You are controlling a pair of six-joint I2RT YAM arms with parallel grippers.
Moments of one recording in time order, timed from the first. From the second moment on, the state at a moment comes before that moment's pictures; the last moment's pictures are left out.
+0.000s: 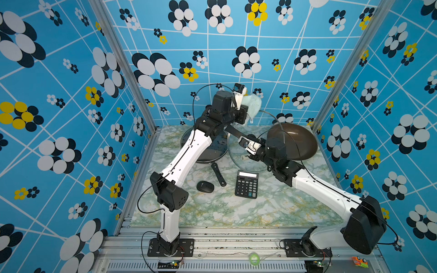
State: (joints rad) left arm -0.63 1.97 2.26 -0.52 0.21 -0.11; right arm 0.64 1.41 1.10 0.09 0.17 -0.80
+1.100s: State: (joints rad) left arm -0.40 2.10 2.19 -0.66 -0.12 -0.23; right arm 0.64 1.44 1.10 0.12 0.20 -0.83
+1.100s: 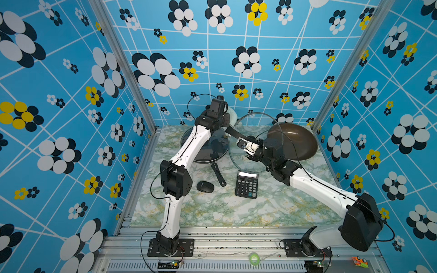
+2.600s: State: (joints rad) left arm -0.54 2.11 2.31 -0.46 0.06 -0.19; right arm 0.66 1.61 1.17 0.35 0.13 -0.99
